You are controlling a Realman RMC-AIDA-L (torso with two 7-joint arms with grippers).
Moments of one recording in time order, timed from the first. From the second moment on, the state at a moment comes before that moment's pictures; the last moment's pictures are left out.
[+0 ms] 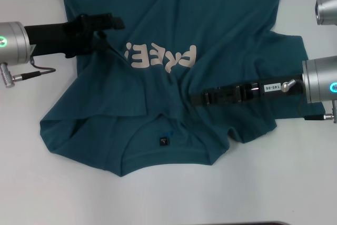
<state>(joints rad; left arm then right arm) -0.58 -2.13 -2.43 -0.76 -1.02 1.31 -2.57 0.58 2.06 -0.88 -0.51 -2.02 -1.52 1.98</state>
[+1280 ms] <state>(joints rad) -0.55 -2.10 -2.42 -0.73 -0.95 1.22 -2.62 0.58 2.06 -0.88 -0.51 -2.02 -1.52 1.98</state>
